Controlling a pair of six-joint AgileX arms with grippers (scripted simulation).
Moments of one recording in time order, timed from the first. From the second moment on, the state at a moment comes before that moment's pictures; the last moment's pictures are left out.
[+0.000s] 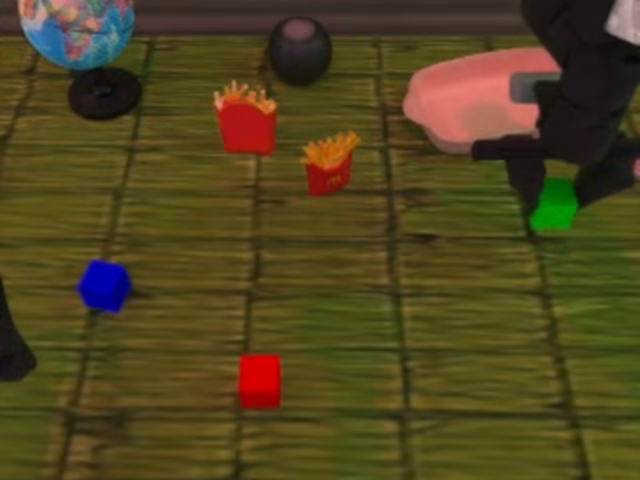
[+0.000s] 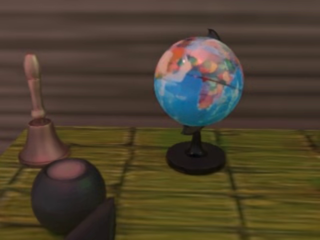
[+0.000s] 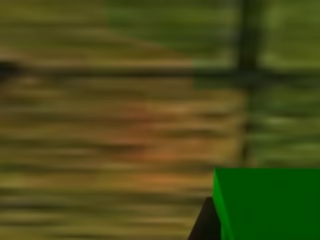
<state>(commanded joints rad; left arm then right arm) 0.02 0.00 0.00 0.00 0.00 0.00 0.27 2.16 1.78 -1.18 0.01 0.28</state>
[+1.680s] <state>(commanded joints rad) 0.02 0.00 0.00 0.00 0.00 0.00 0.88 2.10 1.48 -0.94 0.01 0.89</state>
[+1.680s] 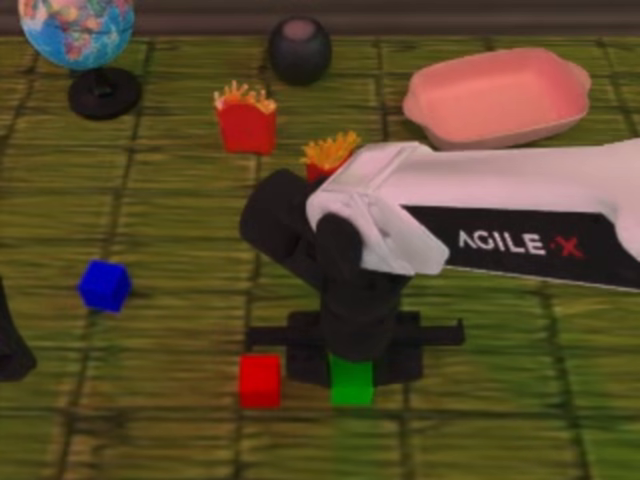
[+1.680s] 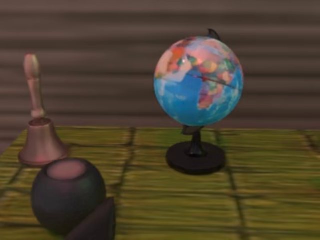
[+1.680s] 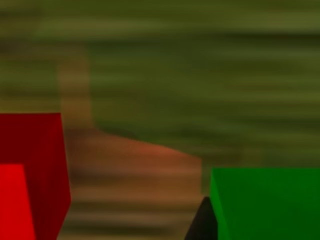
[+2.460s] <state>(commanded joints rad) 0.02 0.00 0.00 0.00 0.00 0.00 0.88 2.10 1.48 -0.94 0.01 0.89</state>
